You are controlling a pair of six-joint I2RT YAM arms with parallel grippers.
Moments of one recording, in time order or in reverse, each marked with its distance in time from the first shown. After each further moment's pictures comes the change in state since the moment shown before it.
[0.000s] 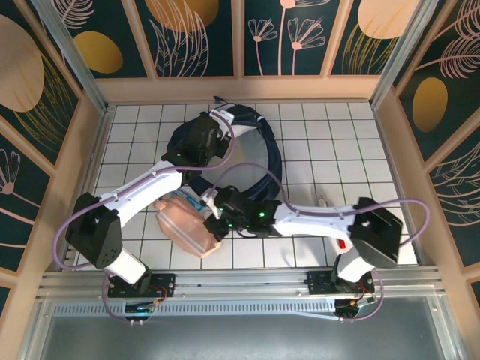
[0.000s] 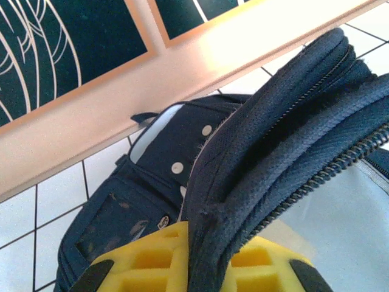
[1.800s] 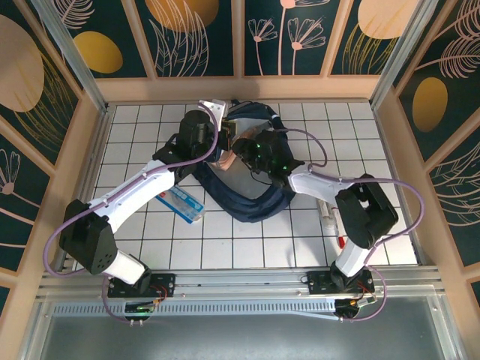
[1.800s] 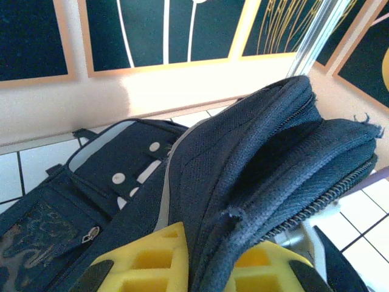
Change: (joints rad) left arm 0.021 -0.055 0.022 0.076 0.301 -0.340; right arm -0.523 0.271 0.110 0.335 -0.058 0.833
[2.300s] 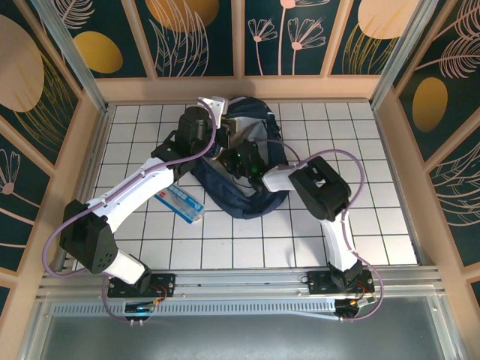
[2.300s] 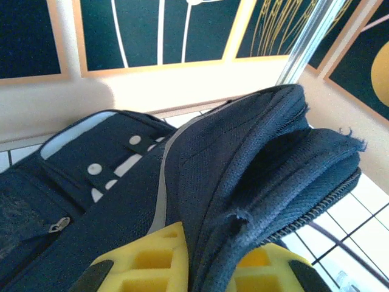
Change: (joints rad) left arm 0.006 0.004 0.040 -0.043 0.028 -0.035; right arm 0.034 0.455 0.200 0.361 -0.034 0.095
